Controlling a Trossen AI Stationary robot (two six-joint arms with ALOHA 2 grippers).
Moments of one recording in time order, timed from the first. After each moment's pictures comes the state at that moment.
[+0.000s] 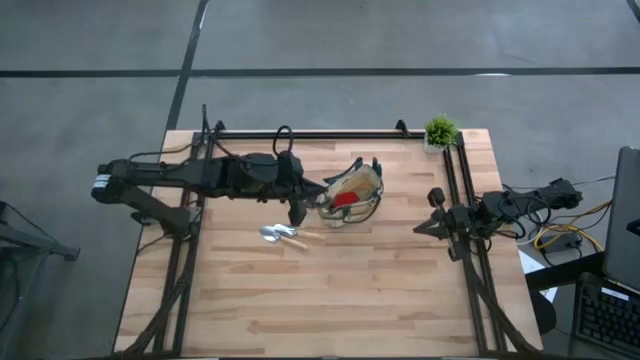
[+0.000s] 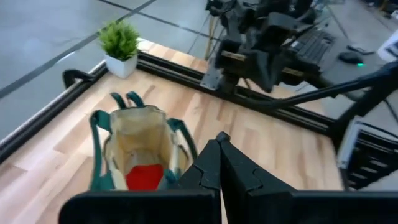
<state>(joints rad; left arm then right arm) -0.04 1.33 1.38 -0.41 -0.19 -0.34 0.30 0.13 0.19 -0.10 0.08 0.02</state>
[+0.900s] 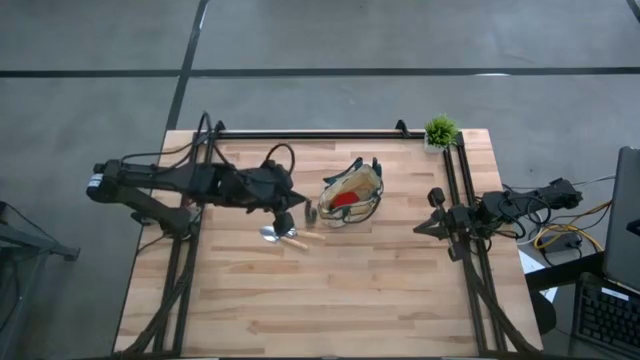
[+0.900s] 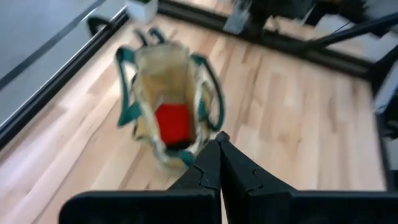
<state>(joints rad) -0.11 1.29 1.37 -0.70 -0.30 -0.38 0.30 0.13 0.19 -0.10 0.08 0.02</state>
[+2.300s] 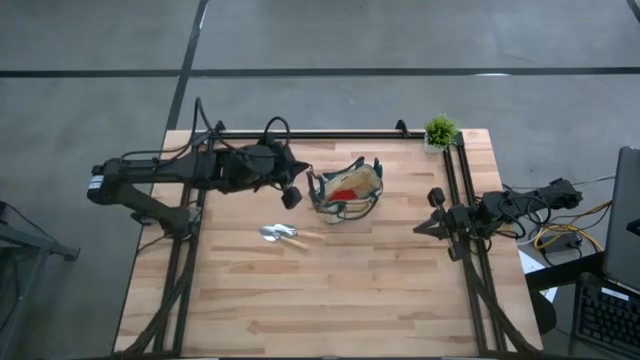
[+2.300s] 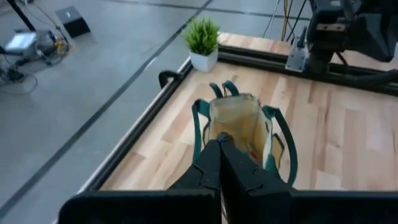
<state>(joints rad) 0.02 1.29 1.37 -0.54 -0.43 -0.12 0.31 0.13 0.19 -0.10 0.08 0.02</state>
